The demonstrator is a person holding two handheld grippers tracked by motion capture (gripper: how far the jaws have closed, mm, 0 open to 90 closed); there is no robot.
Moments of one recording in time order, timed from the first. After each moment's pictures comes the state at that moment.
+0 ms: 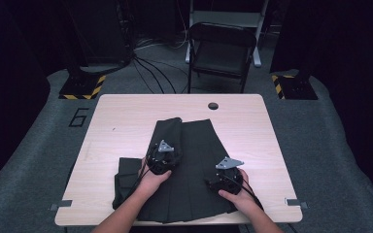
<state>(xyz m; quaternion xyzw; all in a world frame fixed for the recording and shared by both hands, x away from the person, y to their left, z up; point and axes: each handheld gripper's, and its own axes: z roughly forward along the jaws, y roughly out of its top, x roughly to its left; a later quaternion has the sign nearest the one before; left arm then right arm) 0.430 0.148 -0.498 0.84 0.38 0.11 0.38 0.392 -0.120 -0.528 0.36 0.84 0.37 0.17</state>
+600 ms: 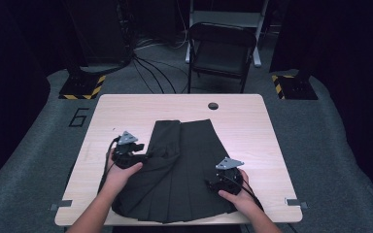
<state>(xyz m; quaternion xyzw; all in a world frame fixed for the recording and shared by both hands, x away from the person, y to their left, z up) 0.417 0.260 -0.445 0.78 0.44 0.17 0.41 0.391 -0.120 -0.528 0.37 0.84 0.37 0.17</state>
